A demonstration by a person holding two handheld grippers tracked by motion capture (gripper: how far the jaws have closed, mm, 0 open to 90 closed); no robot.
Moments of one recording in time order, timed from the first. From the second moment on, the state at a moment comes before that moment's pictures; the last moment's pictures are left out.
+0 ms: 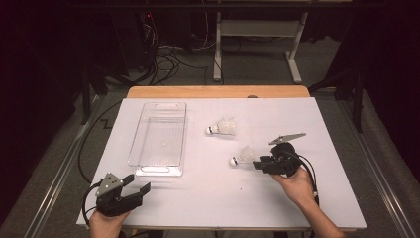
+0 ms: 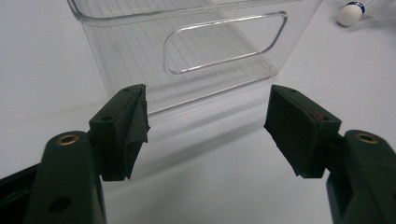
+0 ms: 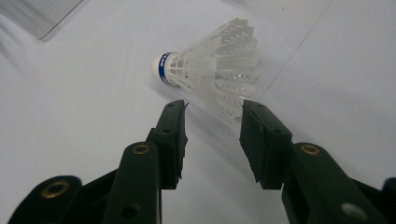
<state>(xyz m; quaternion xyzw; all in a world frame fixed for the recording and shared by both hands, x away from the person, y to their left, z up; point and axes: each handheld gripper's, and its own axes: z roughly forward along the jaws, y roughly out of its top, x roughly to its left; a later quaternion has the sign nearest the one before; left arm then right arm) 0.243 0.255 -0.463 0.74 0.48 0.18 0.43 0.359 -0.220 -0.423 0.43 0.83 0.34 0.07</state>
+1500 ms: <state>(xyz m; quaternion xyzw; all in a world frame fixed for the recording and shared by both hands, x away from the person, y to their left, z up) 0.242 0.255 -0.463 0.74 0.48 0.18 0.43 0.377 -0.200 -0.425 0.43 0.84 0.32 0.07</state>
